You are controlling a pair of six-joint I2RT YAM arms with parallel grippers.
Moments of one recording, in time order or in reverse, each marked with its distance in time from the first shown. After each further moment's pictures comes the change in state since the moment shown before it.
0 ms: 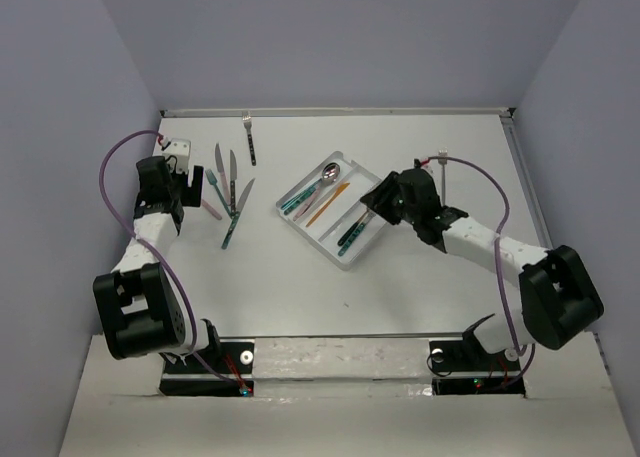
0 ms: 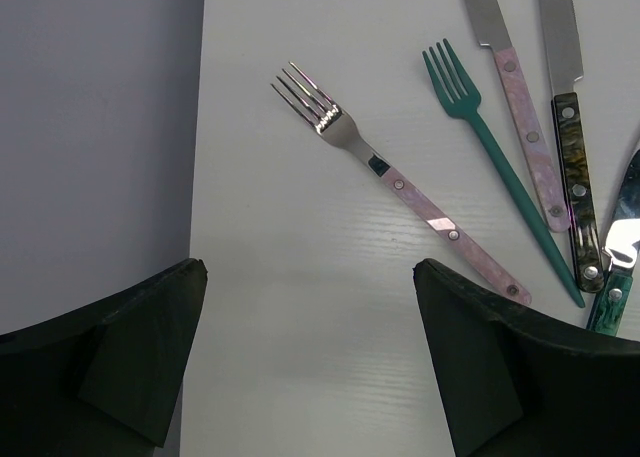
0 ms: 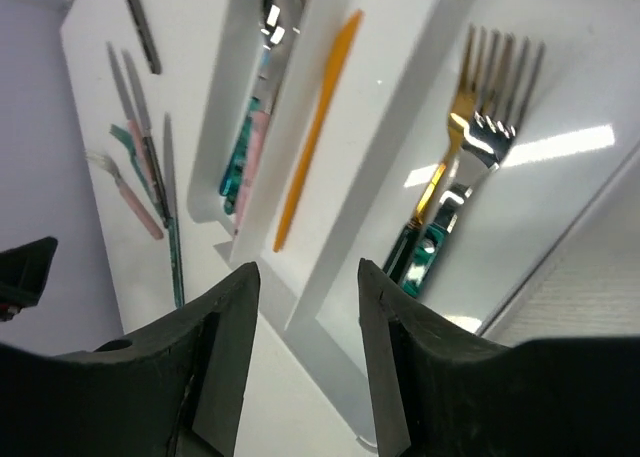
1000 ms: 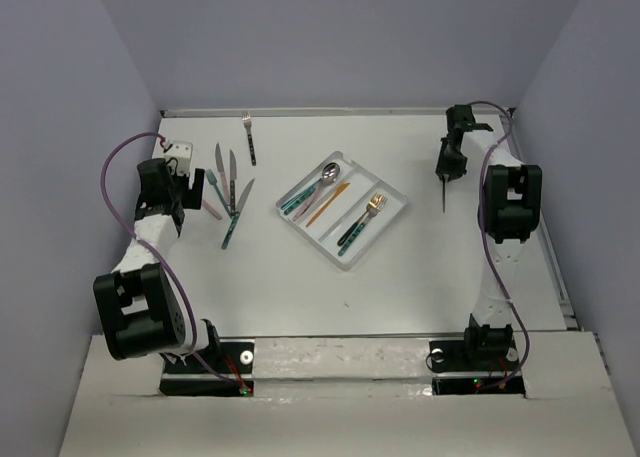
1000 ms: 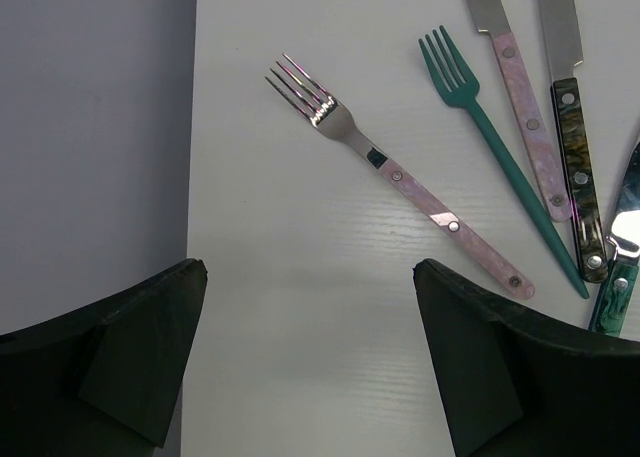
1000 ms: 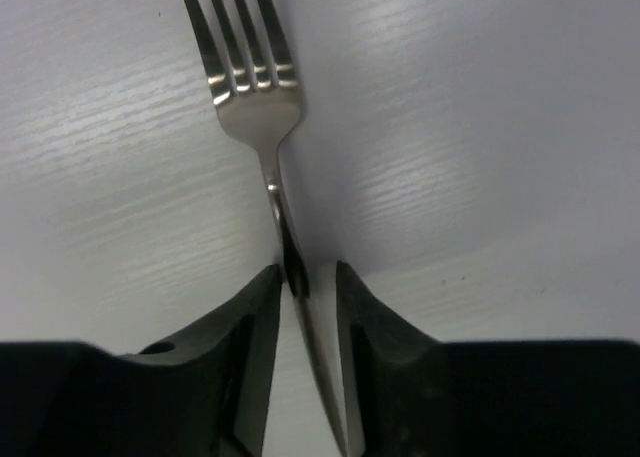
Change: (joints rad) left arm 0.000 -0.004 -0.019 0.010 0.006 0.019; right arm -0.540 0.815 1.044 -0.782 0.088 -0.793
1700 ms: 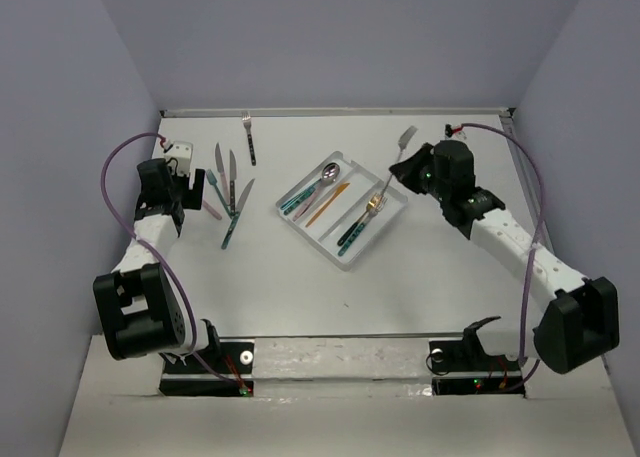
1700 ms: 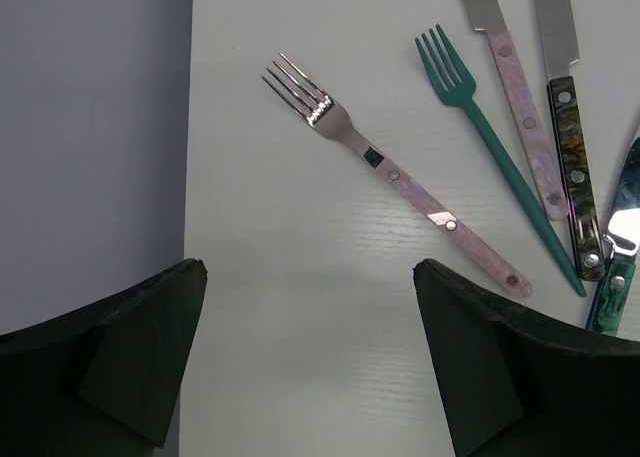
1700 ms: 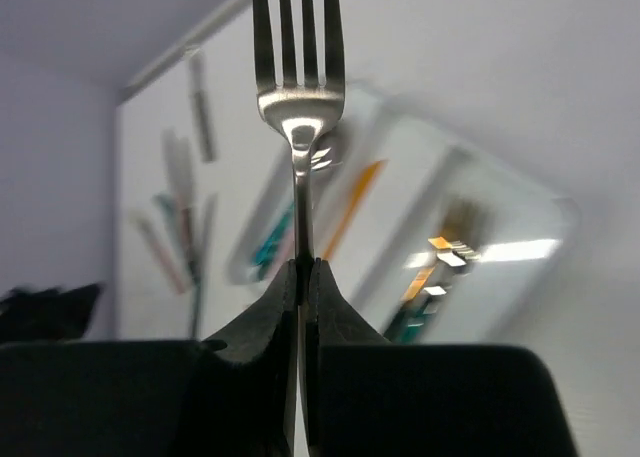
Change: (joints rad) left arm 0.000 0.001 0.000 -0.002 0.004 0.000; right arm 0.287 -0.930 -0.811 0.534 -0.103 0.491
